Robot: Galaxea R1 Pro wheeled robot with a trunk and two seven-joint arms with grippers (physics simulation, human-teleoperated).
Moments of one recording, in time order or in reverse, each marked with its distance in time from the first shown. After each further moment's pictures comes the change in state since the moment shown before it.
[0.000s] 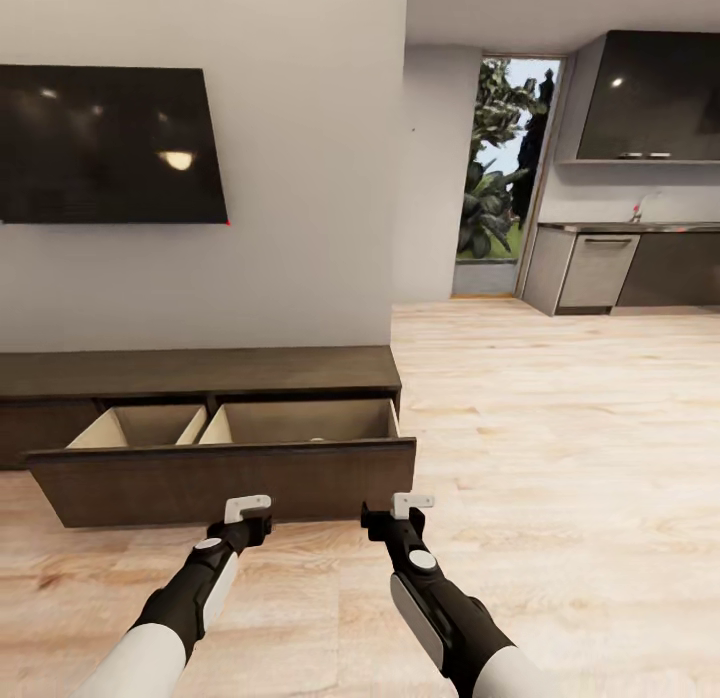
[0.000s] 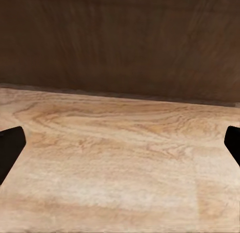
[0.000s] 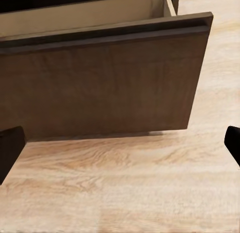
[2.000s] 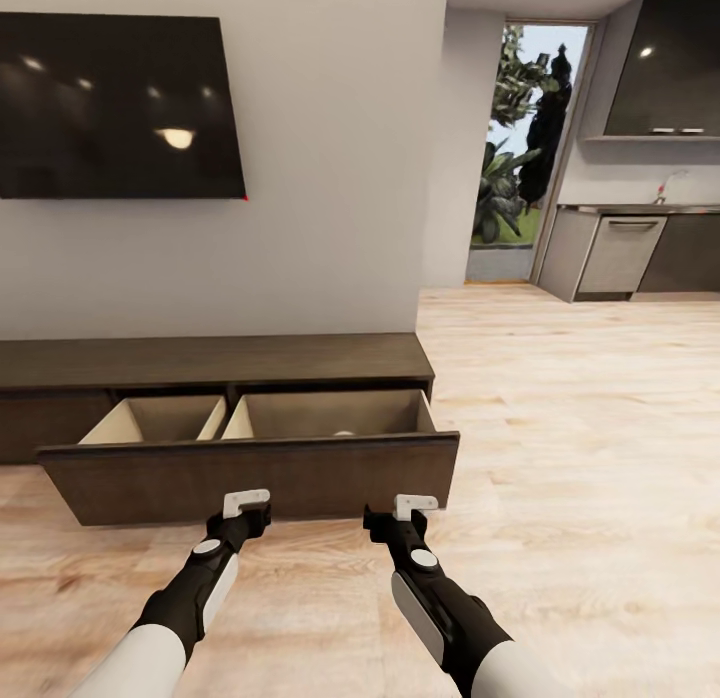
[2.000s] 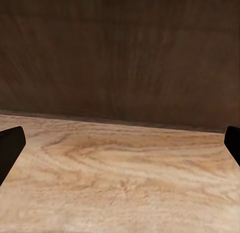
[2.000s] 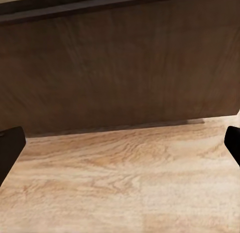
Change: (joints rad) left arm 0.000 0.001 -0.001 0.010 -0.002 -0.127 0.001; right arm -0.017 0.000 -0.001 0.041 -0.040 -0.003 -0.003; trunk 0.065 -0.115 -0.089
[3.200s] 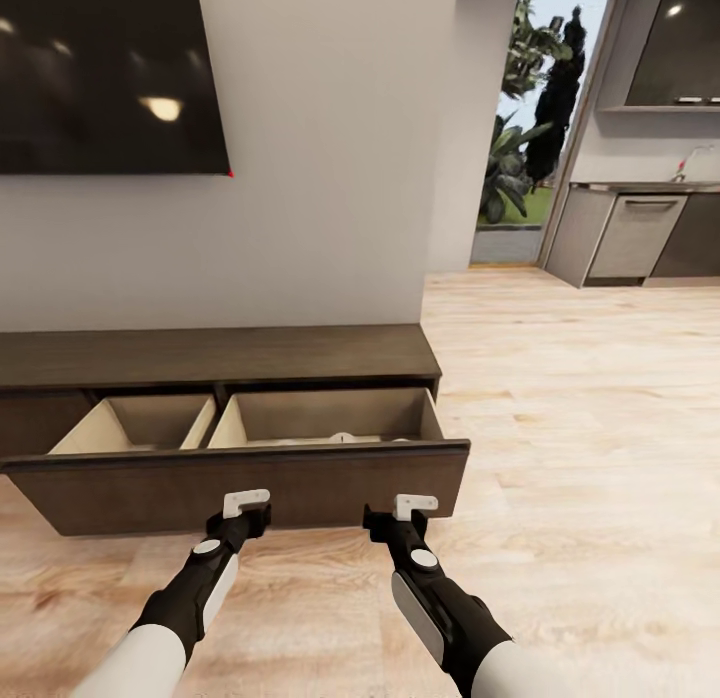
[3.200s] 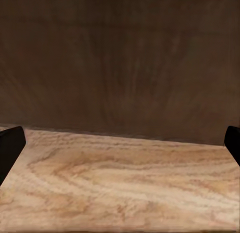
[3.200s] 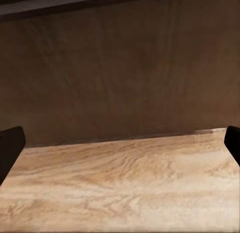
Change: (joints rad) left arm 0.000 0.000 0.000 0.001 -0.001 -0.002 0.000; right arm 0.000 0.000 0.000 0.000 0.000 -0.002 0.000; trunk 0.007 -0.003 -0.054
